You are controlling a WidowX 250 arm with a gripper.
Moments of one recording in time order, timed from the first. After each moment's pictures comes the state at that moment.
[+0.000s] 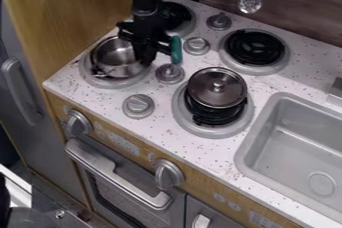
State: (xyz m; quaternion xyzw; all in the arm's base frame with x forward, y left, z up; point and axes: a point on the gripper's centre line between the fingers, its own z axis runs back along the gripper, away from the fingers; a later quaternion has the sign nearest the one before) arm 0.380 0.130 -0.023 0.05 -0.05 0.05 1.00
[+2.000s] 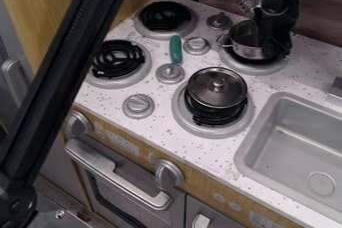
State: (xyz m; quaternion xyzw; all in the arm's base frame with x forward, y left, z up) arm 0.498 -0.044 -0.023 0.04 -0.14 -0.30 0.94
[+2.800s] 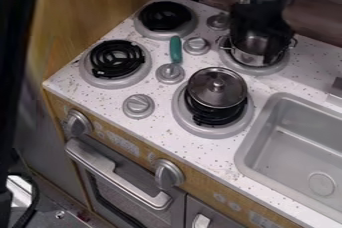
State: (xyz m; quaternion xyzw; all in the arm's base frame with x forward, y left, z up) arm 0.413 -0.041 0.029 0.01 -0.10 -0.05 0.99
